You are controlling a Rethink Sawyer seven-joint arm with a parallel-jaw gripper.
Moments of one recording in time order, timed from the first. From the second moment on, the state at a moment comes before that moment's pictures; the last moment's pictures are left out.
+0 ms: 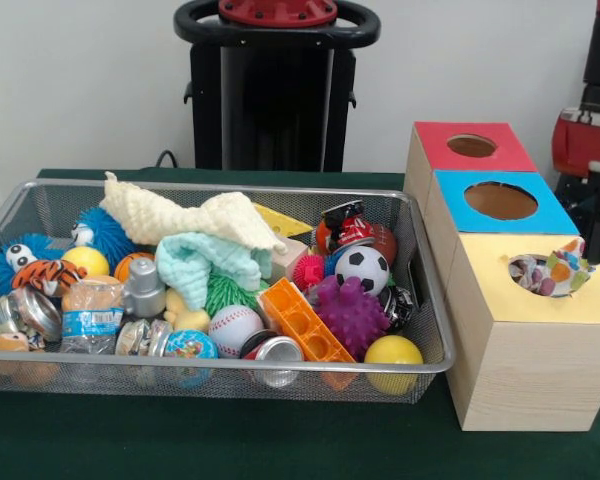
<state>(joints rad) 0.34 -0.43 -0.40 1.29 0.40 0.45 2.36</state>
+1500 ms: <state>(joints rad) 0.30 -0.36 -0.34 1.27 0.40 0.37 2.36</state>
